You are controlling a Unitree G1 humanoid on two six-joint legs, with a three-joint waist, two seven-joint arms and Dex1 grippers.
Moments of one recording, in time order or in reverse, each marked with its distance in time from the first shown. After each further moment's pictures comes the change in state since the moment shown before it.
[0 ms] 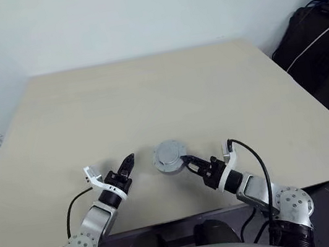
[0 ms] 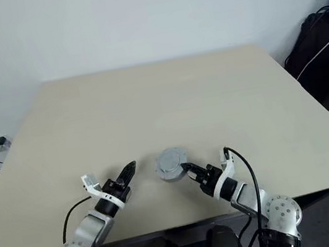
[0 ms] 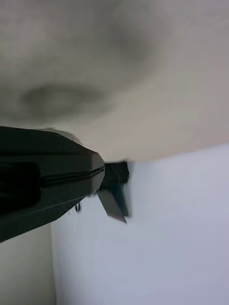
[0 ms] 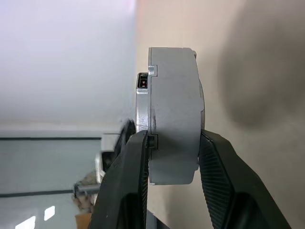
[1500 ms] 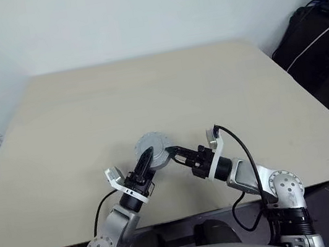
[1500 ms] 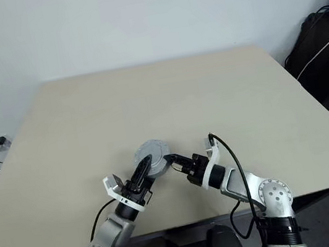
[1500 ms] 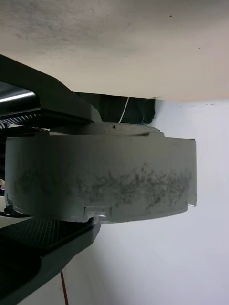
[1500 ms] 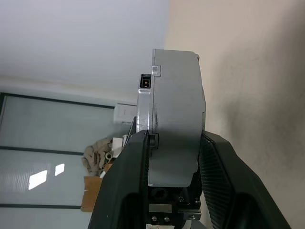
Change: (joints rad) left arm 0.060 0.010 -0.274 0.050 -0.235 -0.115 -0.081; right arm -0.051 -0.209 0.310 -0.005 0.315 -0.190 -0.146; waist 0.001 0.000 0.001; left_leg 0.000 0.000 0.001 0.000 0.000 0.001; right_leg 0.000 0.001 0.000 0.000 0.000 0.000
